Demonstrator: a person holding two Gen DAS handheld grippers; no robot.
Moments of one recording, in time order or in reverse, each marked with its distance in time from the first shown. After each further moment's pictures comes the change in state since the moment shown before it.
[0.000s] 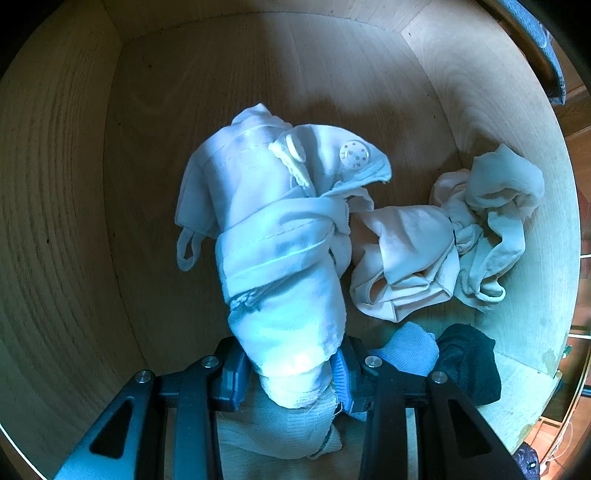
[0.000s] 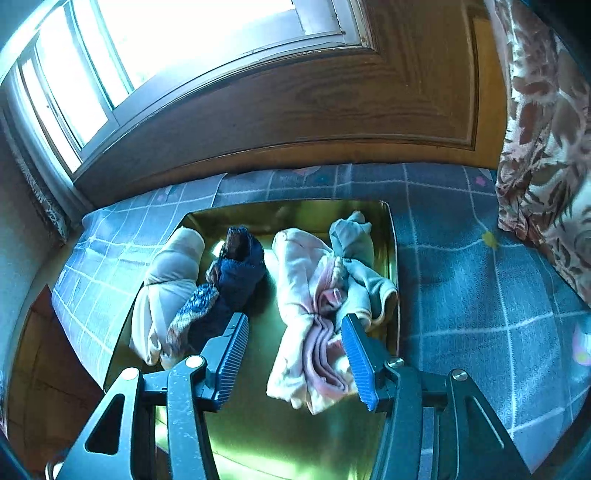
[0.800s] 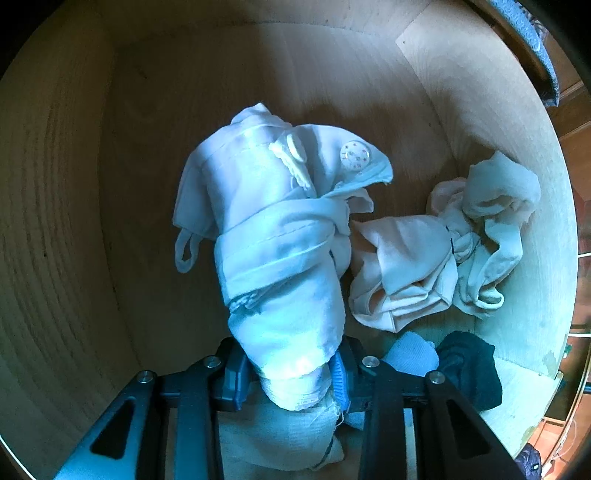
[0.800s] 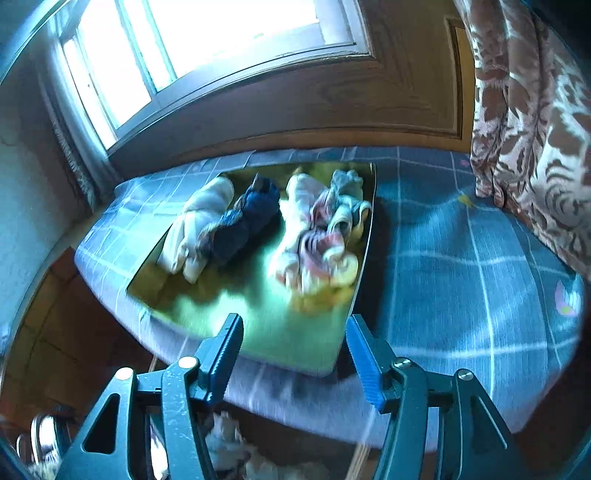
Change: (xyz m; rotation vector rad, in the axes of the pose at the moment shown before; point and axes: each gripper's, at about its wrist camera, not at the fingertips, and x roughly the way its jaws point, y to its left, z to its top) left arm 0.002 0.000 -0.007 0.009 -0.051 -0.018; right arm -0.069 -0.020 -0.093 -0.103 -0.018 0.076
